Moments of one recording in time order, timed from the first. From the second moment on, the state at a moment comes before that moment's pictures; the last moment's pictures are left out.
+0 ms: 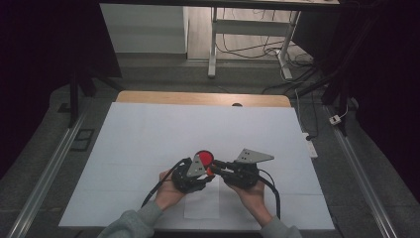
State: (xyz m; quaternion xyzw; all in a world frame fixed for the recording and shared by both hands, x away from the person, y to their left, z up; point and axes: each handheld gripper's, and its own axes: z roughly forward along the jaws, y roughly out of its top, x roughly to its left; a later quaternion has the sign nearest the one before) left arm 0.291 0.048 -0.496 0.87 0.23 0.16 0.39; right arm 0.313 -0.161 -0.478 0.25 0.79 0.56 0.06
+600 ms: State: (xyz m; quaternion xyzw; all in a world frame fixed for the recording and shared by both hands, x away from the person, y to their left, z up) left arm 0.293 0.049 -0.499 0.88 0.23 0.16 0.39; right arm 0.311 -0.157 -0.483 0.25 0.79 0.55 0.07
